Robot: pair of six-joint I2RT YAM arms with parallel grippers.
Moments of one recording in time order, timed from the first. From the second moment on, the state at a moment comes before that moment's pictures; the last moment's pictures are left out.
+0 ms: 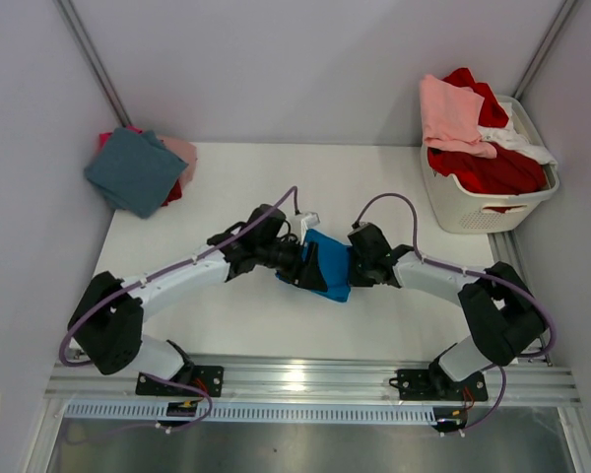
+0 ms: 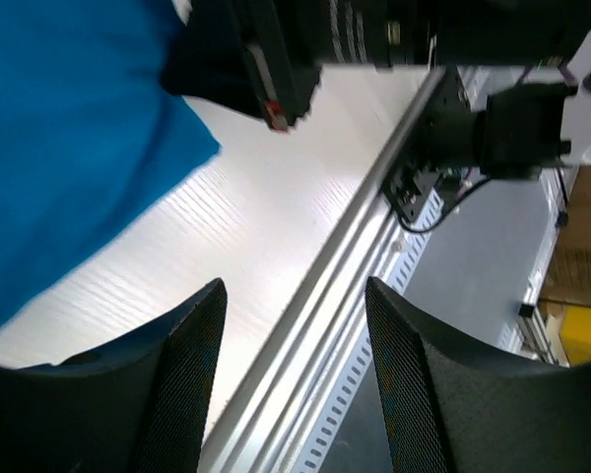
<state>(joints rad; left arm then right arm) -0.70 1.43 0.97 -0.27 0.61 -0.44 0.63 1.53 0.79 -0.28 0.05 0.57</state>
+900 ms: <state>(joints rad) -0.47 2.02 1.14 -0.11 0.80 -0.62 0.64 1.34 0.71 -0.35 0.02 0.54</state>
